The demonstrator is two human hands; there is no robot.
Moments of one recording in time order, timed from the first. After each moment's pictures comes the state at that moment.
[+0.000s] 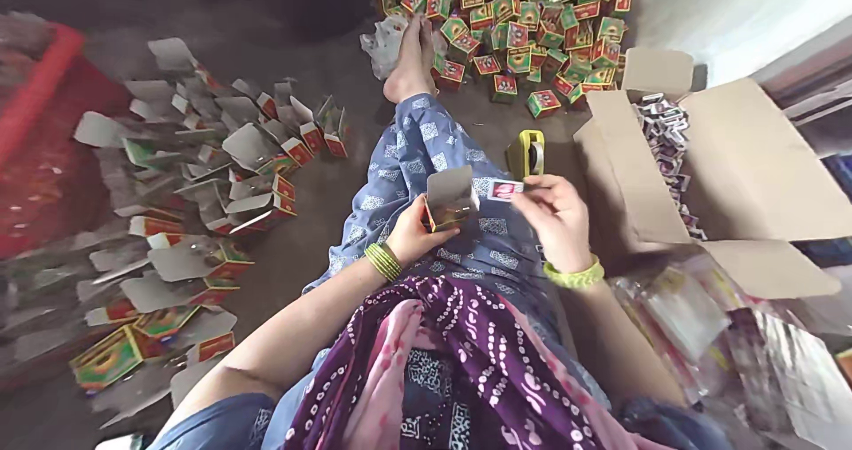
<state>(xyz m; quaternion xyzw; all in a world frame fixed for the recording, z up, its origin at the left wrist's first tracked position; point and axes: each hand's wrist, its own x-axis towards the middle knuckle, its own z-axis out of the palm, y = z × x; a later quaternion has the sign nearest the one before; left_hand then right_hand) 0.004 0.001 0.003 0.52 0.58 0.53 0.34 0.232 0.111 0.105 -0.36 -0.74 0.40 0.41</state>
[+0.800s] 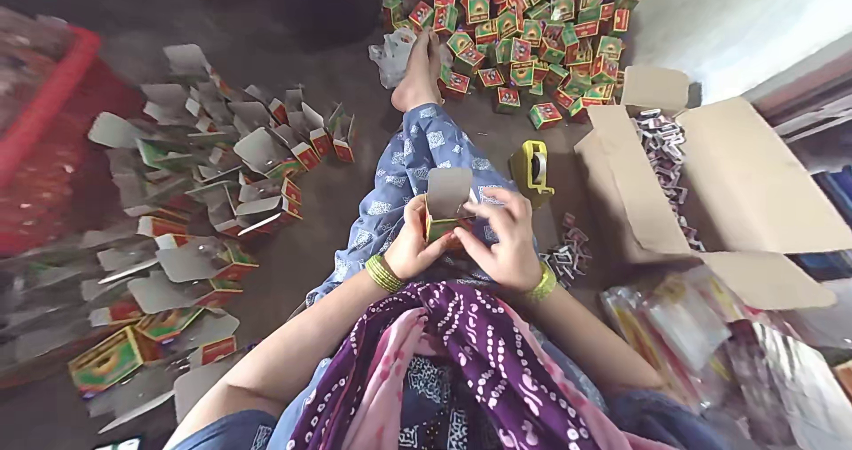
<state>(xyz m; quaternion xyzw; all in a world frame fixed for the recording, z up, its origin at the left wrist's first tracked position) -0.005 -0.015 -0.007 0.59 0.48 0.61 0.24 0.178 0.072 0.080 -0.21 -0.88 0.16 0.39</state>
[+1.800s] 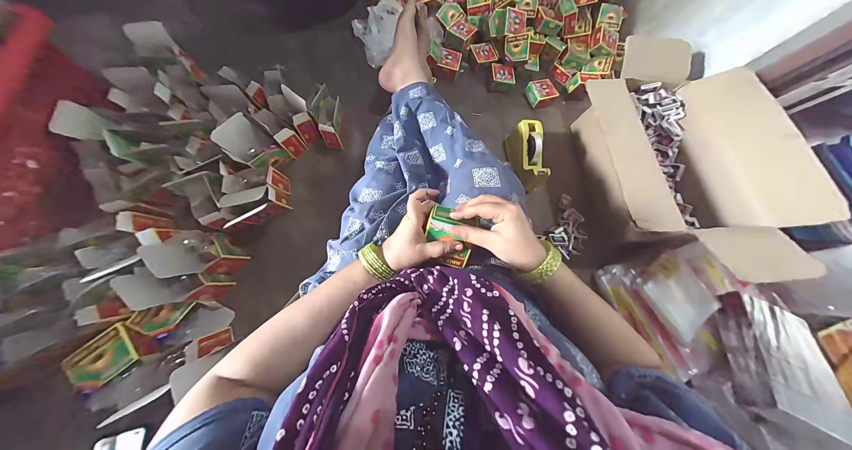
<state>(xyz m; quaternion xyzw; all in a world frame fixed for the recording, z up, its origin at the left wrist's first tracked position) 0.003 -0.015 -0.003 0.59 0.43 0.57 0.38 0.191 0.086 0.075 -0.16 -0.83 0.45 0.27</state>
